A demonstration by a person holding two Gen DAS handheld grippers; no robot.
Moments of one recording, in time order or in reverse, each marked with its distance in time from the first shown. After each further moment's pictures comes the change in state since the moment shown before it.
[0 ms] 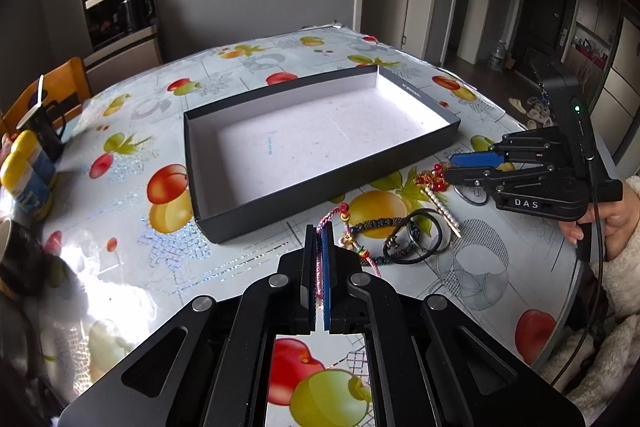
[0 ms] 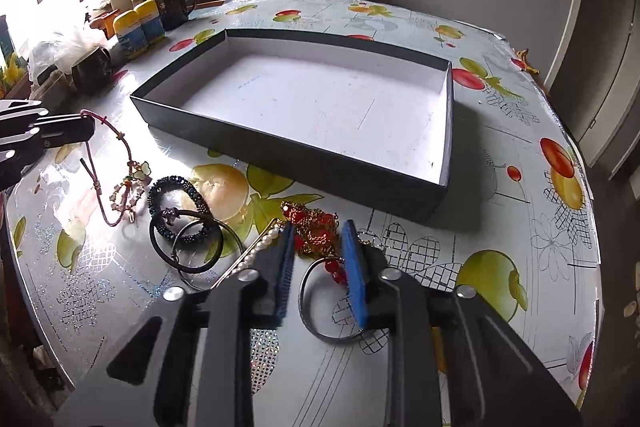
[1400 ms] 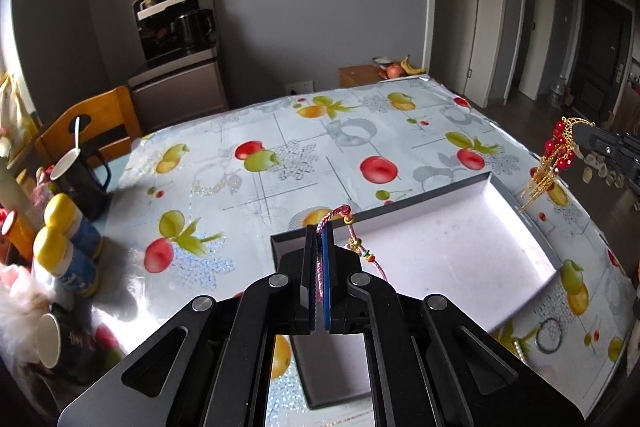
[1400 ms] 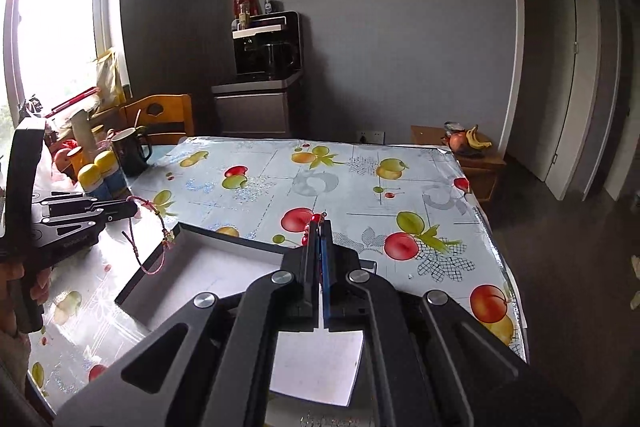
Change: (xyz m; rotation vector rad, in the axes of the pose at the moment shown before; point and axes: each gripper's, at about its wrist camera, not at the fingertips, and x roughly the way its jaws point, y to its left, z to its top) left arm 0.048 0.079 0.127 -0.108 -0.056 0.216; right arm -0.061 -0.049 0.131 0.130 -0.355 -0.125
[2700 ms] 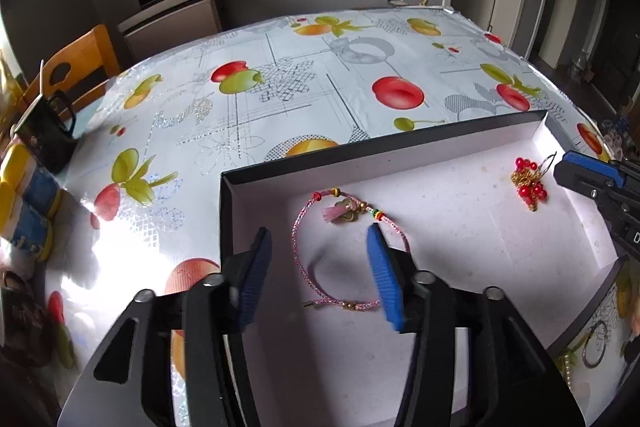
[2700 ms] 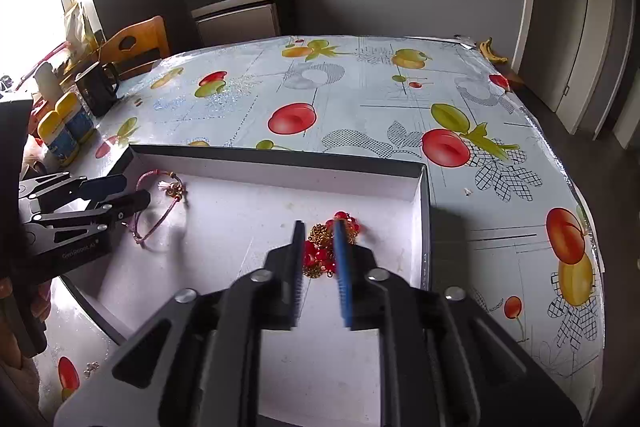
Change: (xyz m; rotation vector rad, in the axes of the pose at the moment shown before) left arm 0.085 -0.016 -0.033 -0.026 0.174 0.021; right arm 0.102 0.002 -0.058 0.075 0.280 0.024
